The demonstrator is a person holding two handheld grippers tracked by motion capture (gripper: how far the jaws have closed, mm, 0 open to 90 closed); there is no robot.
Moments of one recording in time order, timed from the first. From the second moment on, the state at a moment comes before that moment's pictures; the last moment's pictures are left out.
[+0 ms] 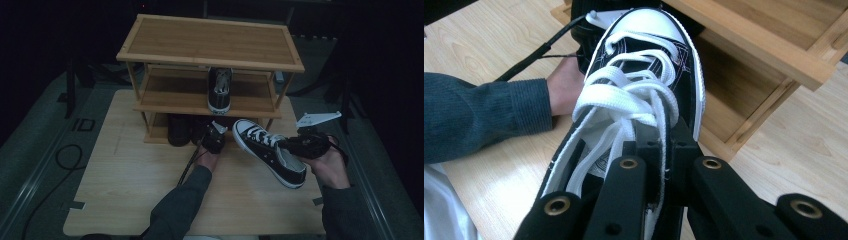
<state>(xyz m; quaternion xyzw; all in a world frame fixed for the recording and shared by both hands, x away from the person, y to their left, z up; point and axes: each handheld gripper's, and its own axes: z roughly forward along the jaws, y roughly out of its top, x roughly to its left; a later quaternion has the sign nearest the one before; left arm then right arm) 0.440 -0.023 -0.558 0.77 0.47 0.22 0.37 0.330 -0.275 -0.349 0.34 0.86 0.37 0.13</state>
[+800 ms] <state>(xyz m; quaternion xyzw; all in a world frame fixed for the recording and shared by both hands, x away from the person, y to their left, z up) 0.440 -0.023 -0.558 0.77 0.47 0.22 0.37 0.338 -0.273 -0.314 0.33 0.85 0.39 0.15</state>
